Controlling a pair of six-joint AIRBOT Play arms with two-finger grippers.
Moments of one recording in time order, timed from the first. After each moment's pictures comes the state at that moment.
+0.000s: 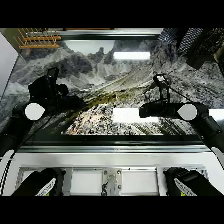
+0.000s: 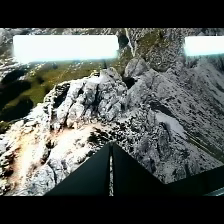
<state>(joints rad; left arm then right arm) -0.26 -0.92 0.87 1.18 -0.82 -1.61 0.29 -0.95 0.85 -1.10 0.86 1.35</state>
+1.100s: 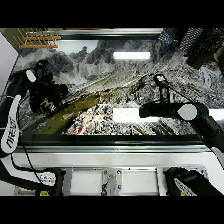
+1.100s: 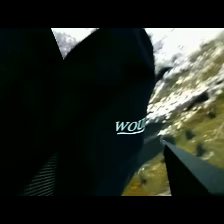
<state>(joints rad) 0.13 -1.64 1.41 1.51 -1.01 -1.32 0.29 -0.95 0.85 -1.10 0.86 1.35</state>
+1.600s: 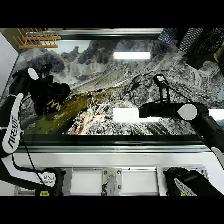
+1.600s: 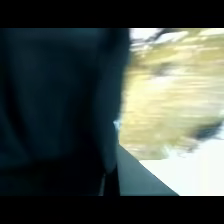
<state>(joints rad) 0.09 -1.62 1.44 1.38 -1.19 -1.40 0.29 -0.95 0.85 -1.08 0.87 1.35</state>
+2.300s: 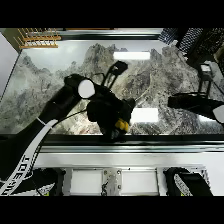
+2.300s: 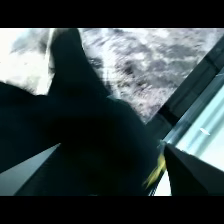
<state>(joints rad) -0.69 -1.39 1.44 1.27 -1.07 -1.43 -0.06 -0.77 0.89 -1.23 0.93 1.41</state>
